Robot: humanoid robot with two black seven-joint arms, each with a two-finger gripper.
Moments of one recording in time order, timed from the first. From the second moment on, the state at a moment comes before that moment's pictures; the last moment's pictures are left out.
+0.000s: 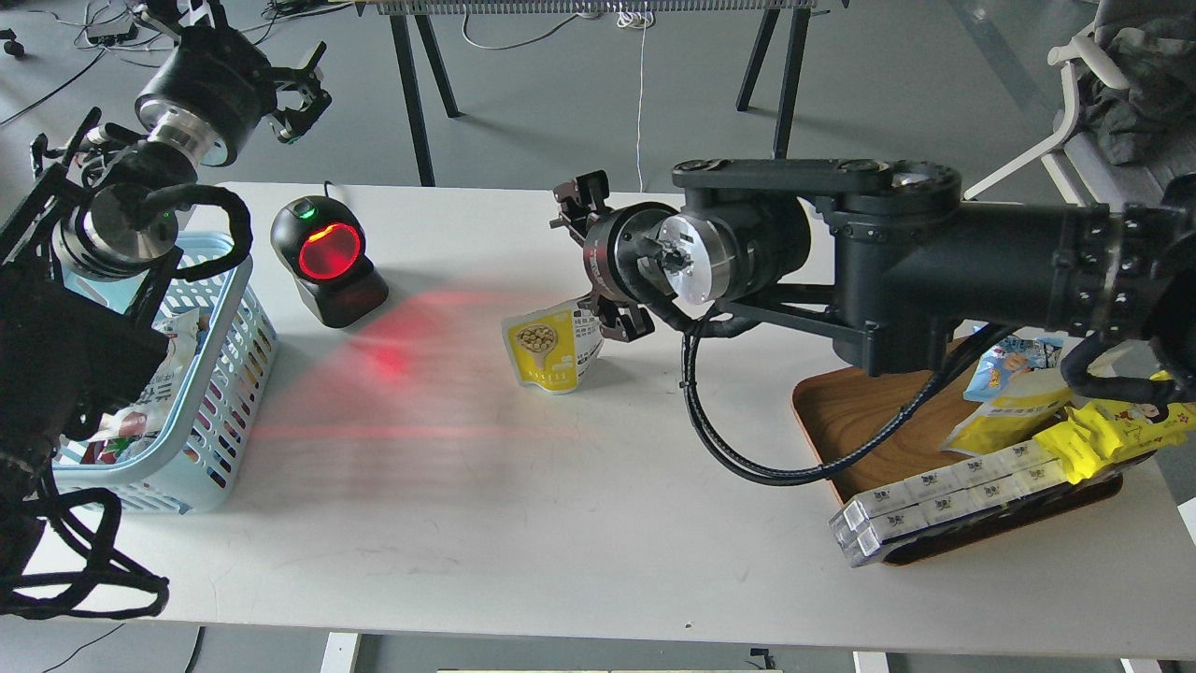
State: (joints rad) left arm -0.81 0.35 -1.16 -0.80 0.15 -0.23 0.03; right arm 1.57 -0.11 -0.17 1.22 0.51 -0.49 -0.31
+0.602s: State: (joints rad) left arm -0.87 0.51 -1.10 -0.91 0.20 -0.22 0.04; right arm 1.45 -0.75 0.12 1.42 0.50 -0.24 -0.20
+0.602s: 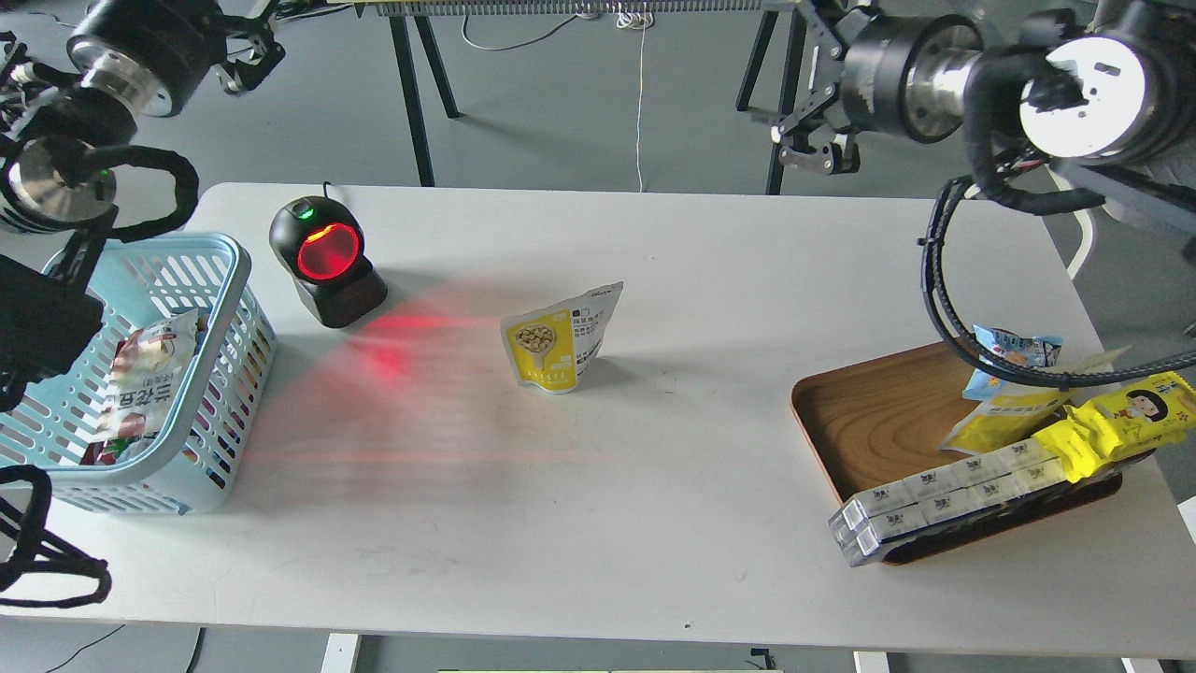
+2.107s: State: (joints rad) left arm -0.89 1.39 -0.81 -1.71 1.22 -0.48 0.01; right arm 0.88 -0.72 0.66 0.78 0.51 0.32 -0.06
